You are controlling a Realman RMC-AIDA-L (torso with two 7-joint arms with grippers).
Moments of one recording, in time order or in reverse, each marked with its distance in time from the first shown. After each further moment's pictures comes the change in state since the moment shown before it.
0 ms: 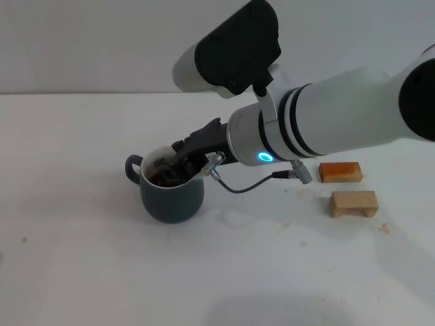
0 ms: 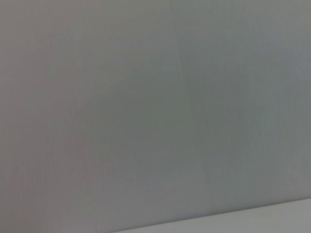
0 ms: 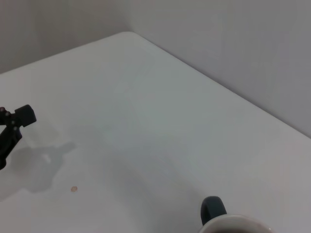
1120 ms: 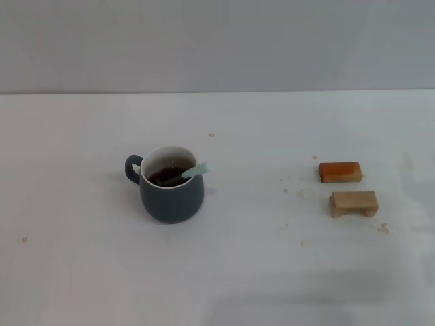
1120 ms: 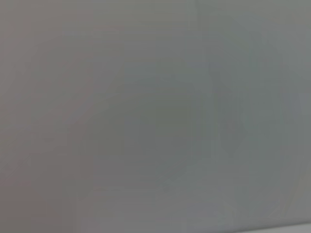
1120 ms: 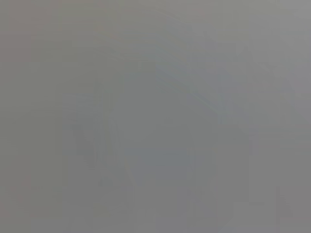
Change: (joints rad) left arm 0.014 0.001 -0.058 0.000 0.000 0.043 -0.012; right arm -0.737 0.003 -0.099 -0.576 -0.115 -1.989 -0.002
